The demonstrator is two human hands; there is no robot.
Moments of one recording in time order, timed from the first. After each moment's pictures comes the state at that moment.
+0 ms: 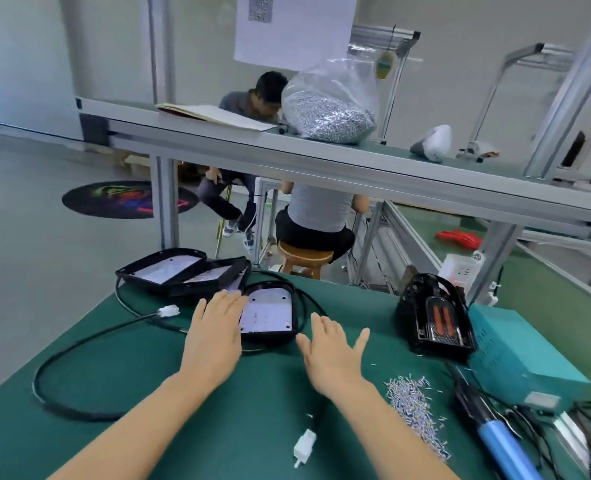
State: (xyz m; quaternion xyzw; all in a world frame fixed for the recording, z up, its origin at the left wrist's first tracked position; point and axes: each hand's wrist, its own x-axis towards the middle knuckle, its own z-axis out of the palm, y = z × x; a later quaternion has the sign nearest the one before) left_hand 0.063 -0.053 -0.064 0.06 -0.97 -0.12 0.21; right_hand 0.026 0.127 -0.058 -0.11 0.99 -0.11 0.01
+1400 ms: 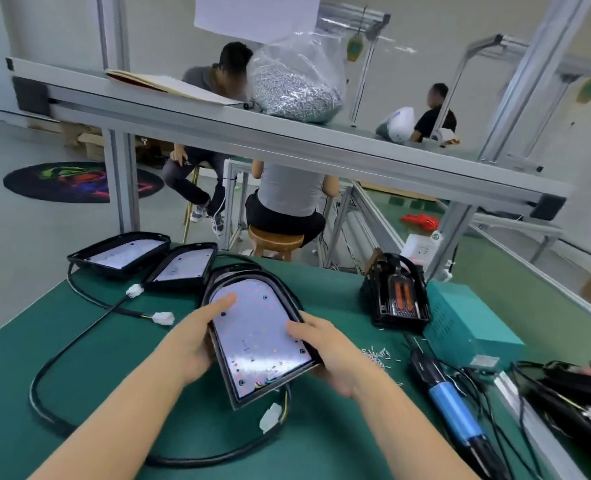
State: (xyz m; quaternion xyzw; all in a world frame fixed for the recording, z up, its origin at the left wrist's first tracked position) left_hand 0.070 -0.028 -0.055 0.18 -0.49 -0.85 -0.07; right_hand 0.052 0.179 -0.039 -0.09 0.69 -0.66 0.27
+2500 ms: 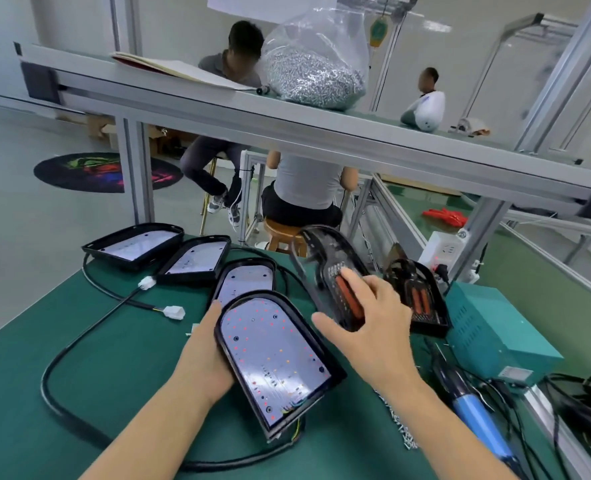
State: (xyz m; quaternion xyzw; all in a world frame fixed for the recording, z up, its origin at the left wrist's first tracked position) left_hand 0.074 -0.008 -0.079 0.17 -0.31 -0.93 -0.04; right_hand 0.048 0.205 -0.025 -0.14 0.93 -0.28 -0.19
